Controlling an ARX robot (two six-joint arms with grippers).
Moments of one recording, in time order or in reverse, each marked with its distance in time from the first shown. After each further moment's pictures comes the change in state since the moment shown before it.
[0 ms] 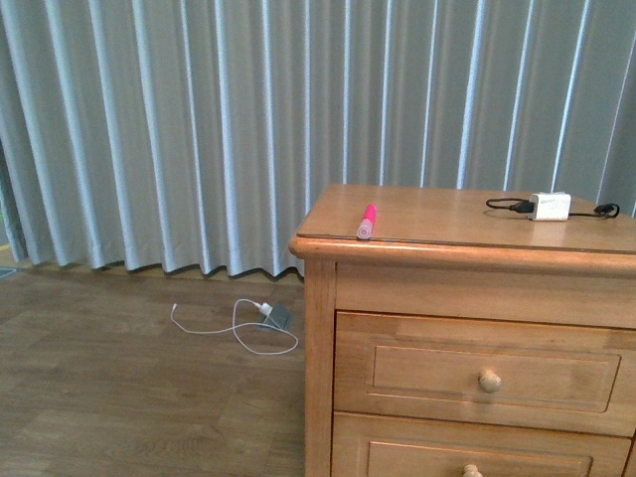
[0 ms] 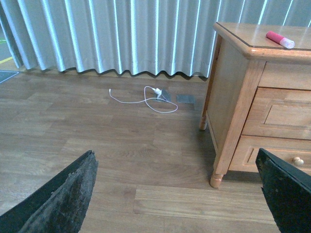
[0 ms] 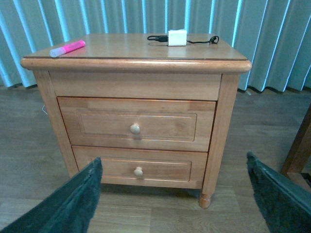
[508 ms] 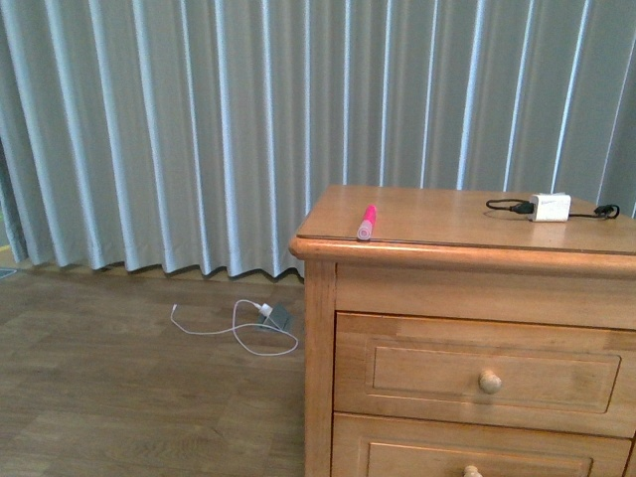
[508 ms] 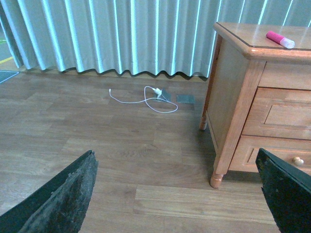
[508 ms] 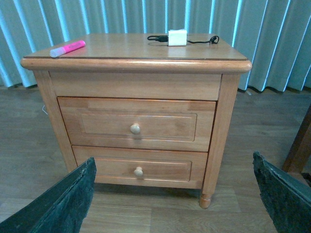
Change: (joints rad) left arm 0.000 0.000 0.000 0.000 0.000 0.000; right arm 0.000 0.000 0.000 0.000 0.000 0.000
